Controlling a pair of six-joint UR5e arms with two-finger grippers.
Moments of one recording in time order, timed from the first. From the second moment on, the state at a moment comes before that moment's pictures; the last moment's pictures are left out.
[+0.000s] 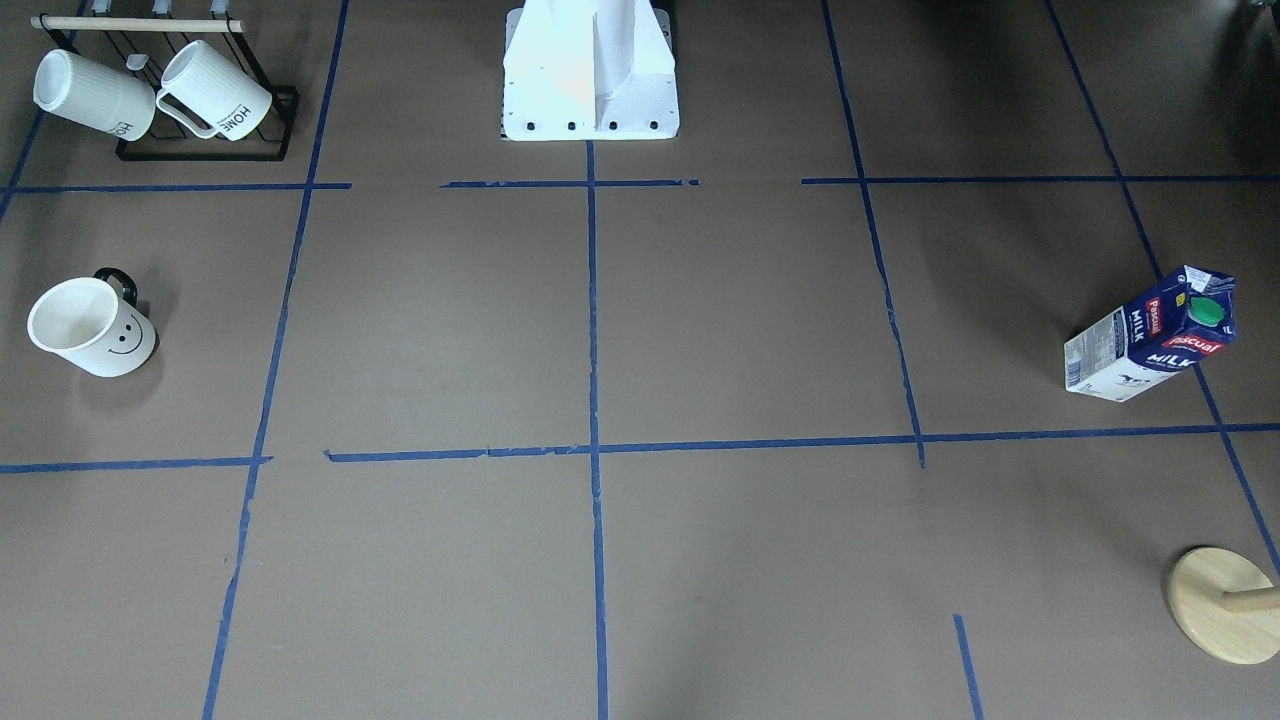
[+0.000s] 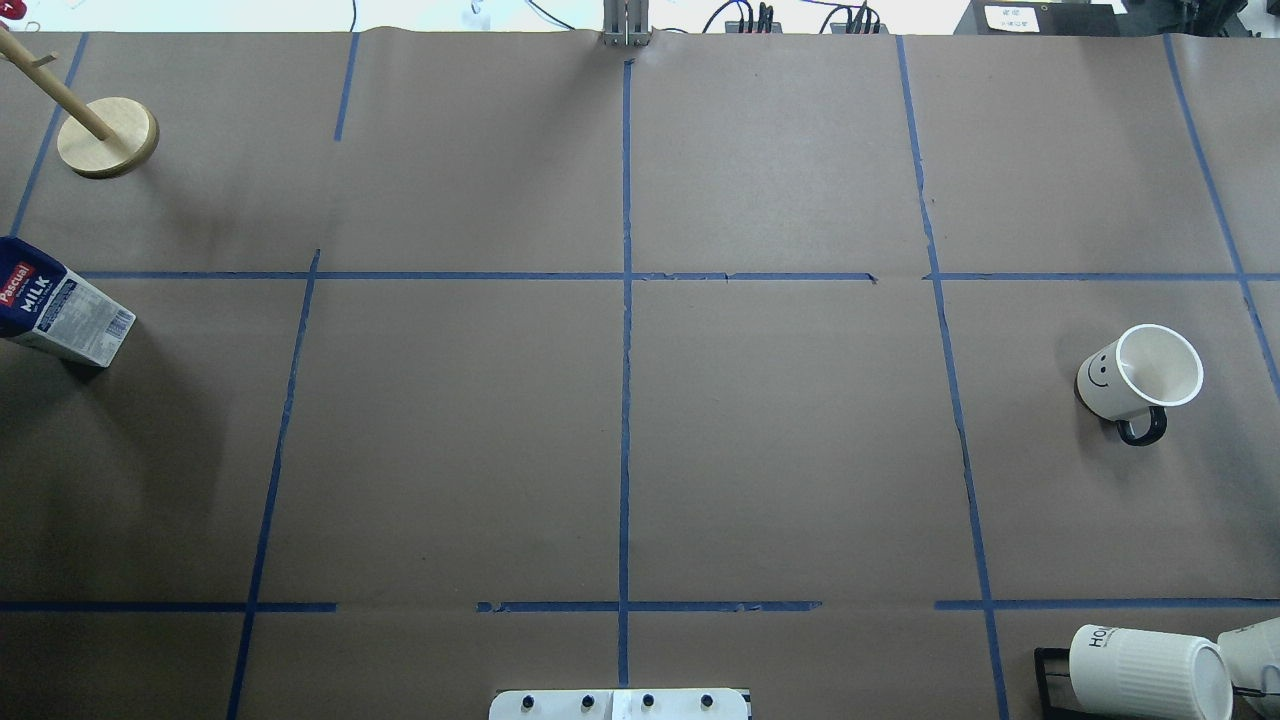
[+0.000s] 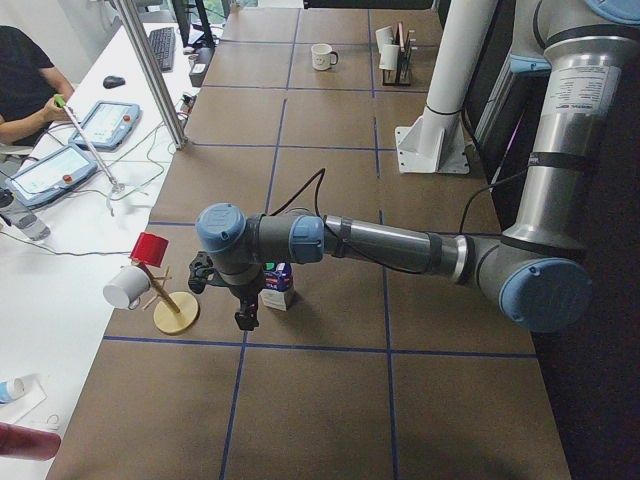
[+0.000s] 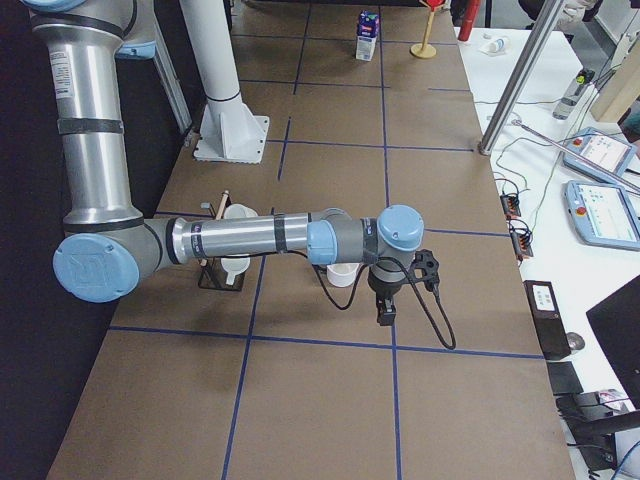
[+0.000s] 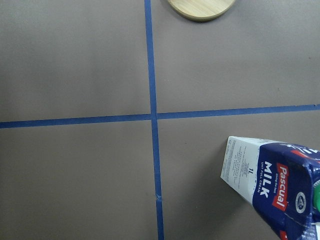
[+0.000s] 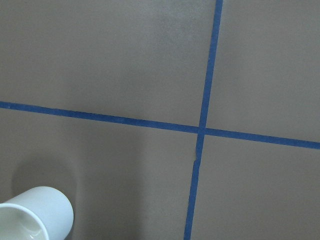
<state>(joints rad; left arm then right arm) -1.56 -1.70 -1.60 -1.38 -2.39 0.08 1.51 -1.51 1.62 -1.60 2.34 -0.02</state>
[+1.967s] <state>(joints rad) -1.56 -1.67 -1.59 -1.46 -2.38 0.06 1.49 -1.52 1.64 -1.60 2.35 -0.02</state>
